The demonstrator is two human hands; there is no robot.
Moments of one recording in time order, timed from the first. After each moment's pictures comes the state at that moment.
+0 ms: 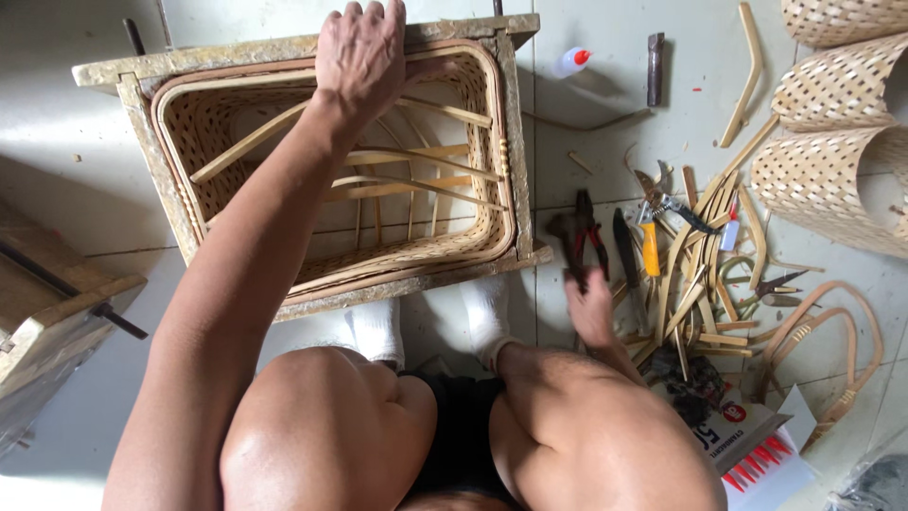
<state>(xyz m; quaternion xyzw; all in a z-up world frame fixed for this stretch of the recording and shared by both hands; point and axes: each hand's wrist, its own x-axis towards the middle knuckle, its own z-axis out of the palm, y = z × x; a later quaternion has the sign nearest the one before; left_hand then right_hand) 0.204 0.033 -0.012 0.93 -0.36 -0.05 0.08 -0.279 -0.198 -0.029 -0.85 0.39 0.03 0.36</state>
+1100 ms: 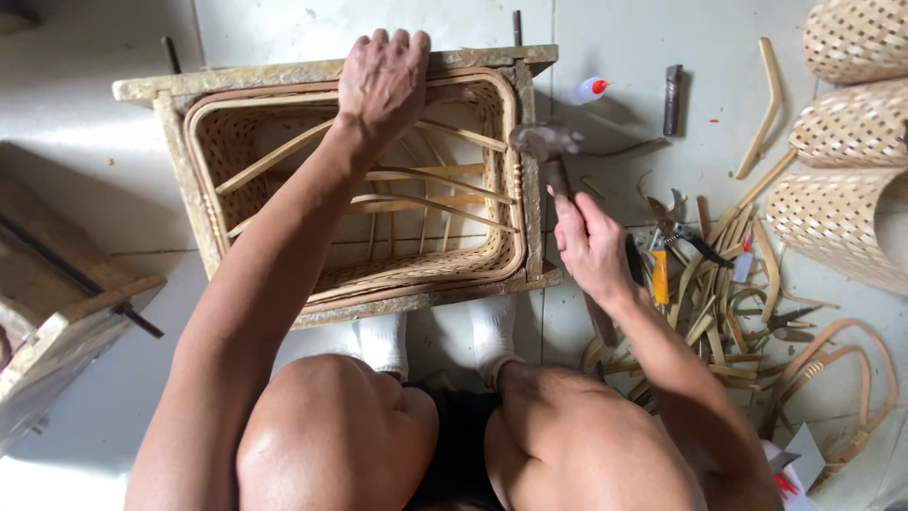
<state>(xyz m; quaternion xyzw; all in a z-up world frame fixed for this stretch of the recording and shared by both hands) 0.204 0.034 -0.004 0.92 -0.36 -0.10 0.10 -0.073 -0.165 0.117 -0.79 0.22 0.05 0.57</state>
